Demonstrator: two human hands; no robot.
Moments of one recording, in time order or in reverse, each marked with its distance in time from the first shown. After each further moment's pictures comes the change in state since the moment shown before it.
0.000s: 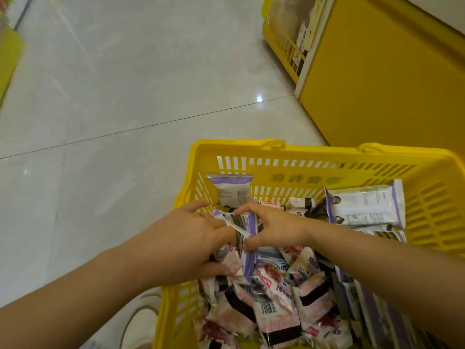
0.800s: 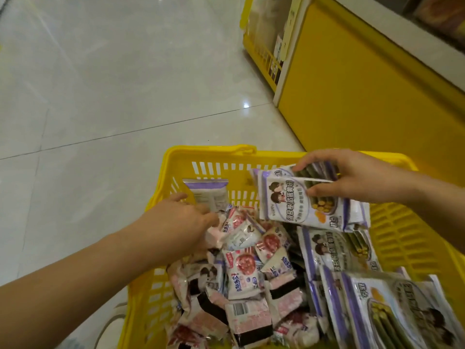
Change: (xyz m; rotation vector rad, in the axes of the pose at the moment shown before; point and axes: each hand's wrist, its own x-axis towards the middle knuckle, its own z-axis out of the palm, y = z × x) left_hand 0.041 -0.001 0.003 0.170 -0.129 -0.124; right_hand -0.127 -0.001 -0.122 -0.211 0.393 -0.091
